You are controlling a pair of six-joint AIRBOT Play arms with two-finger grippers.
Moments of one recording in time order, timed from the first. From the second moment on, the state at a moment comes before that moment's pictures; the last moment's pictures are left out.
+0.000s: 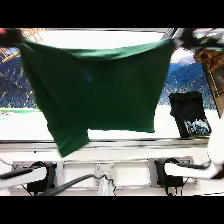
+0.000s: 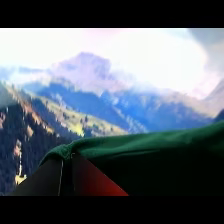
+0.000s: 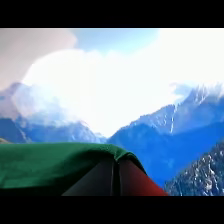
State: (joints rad) left arm 0.06 -1.40 1.79 1.42 -1.15 -1.48; right arm -0.11 -1.46 1.77 -1.16 1.10 1.57
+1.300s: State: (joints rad) left arm 0.05 -1.87 1.79 1.52 -1.25 -1.53; right arm -0.10 -1.86 1.72 -1.25 1.28 1.52
